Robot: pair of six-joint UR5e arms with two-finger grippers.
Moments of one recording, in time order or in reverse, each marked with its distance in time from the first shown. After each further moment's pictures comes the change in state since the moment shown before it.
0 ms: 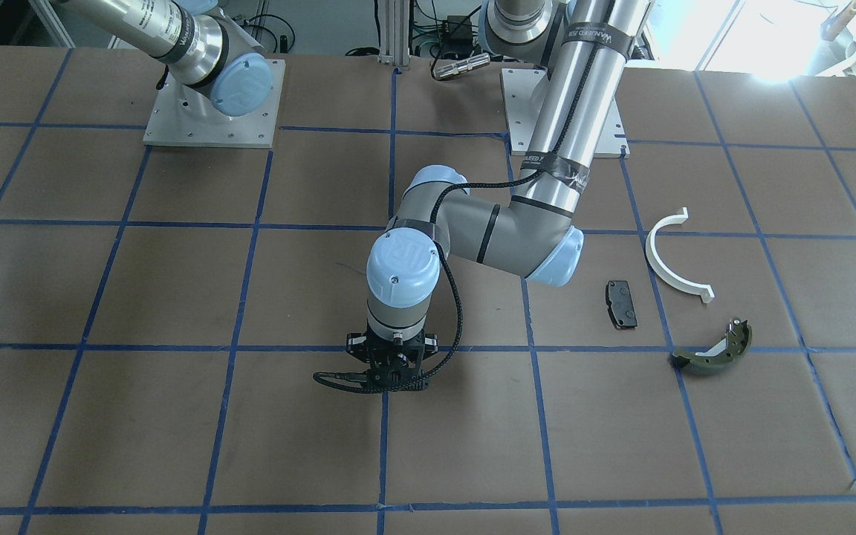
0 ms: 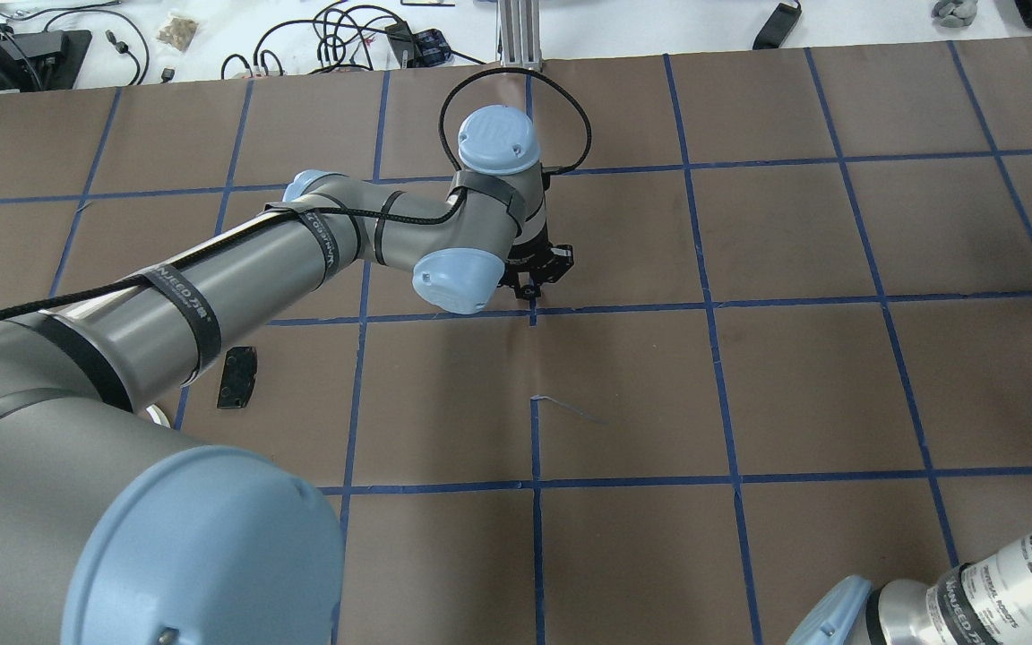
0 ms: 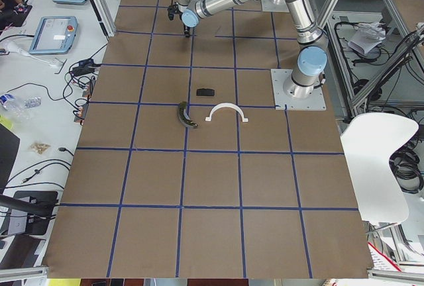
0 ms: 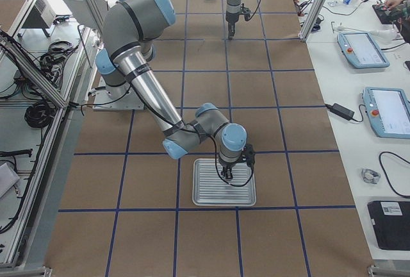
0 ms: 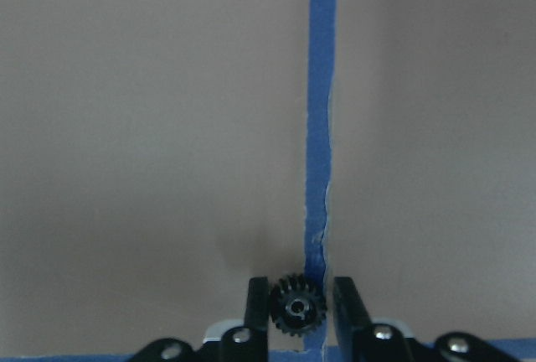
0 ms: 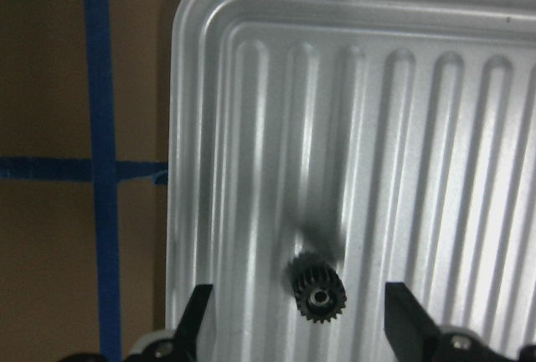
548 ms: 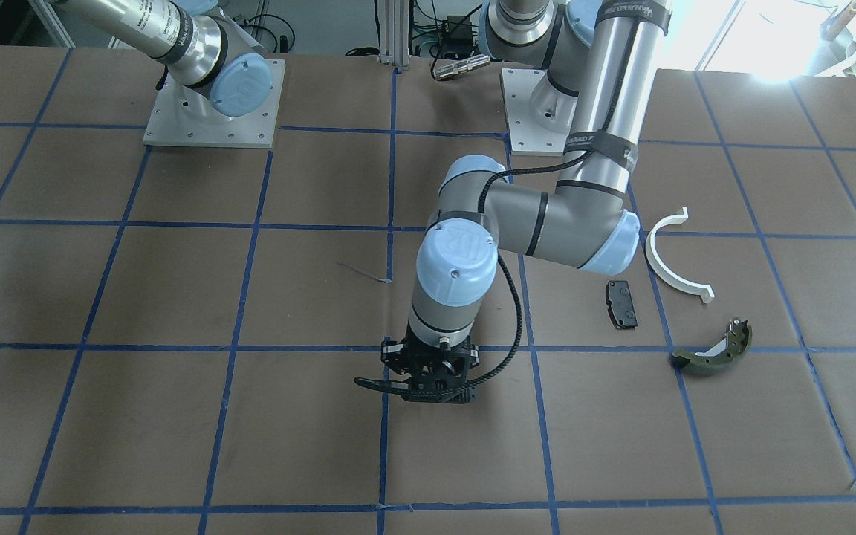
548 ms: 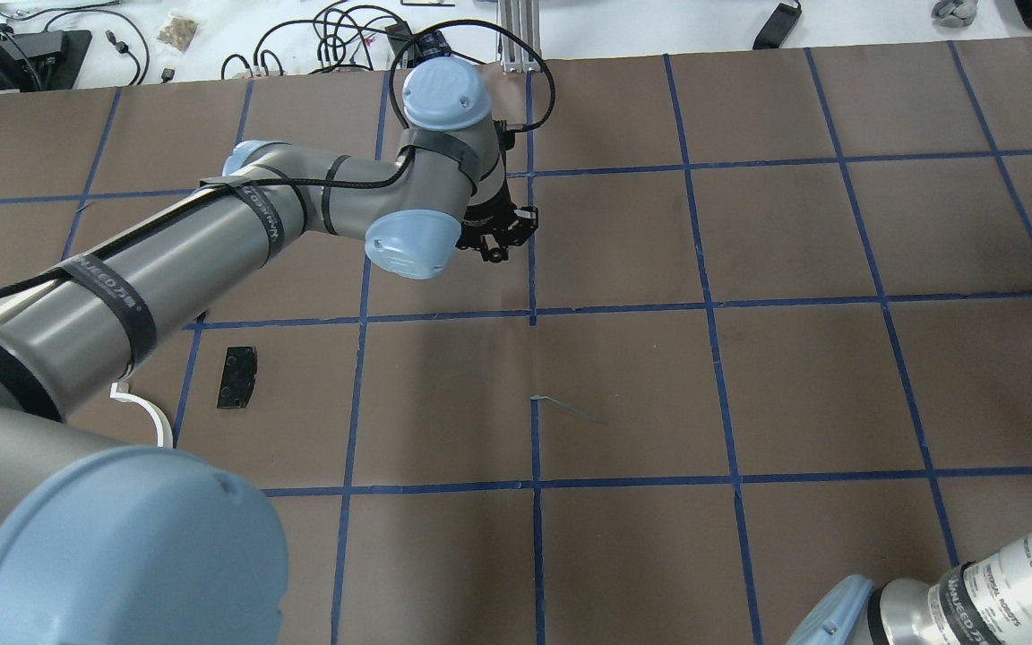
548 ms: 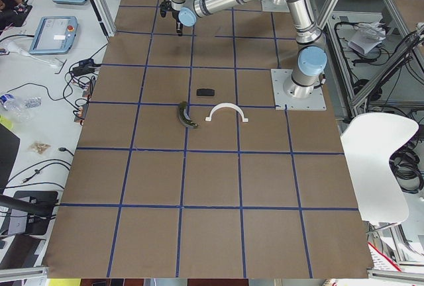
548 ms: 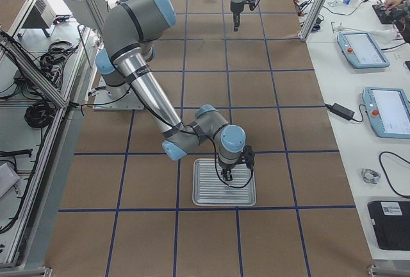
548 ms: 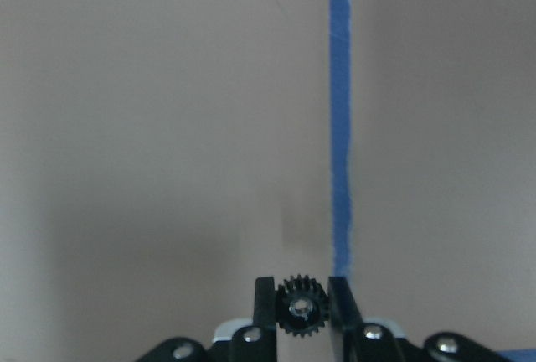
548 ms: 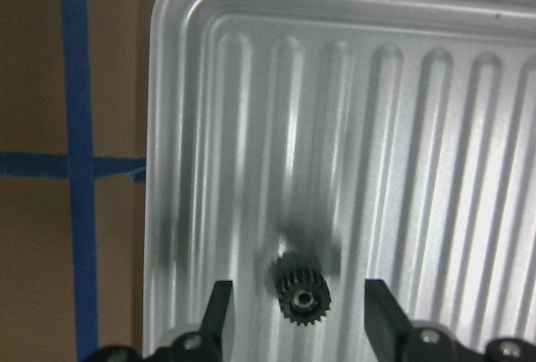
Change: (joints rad) left arm 0.117 0.082 0.010 -0.049 0.002 0.160; right arm -0.008 0.007 0.007 -0.017 -0.004 -0.008
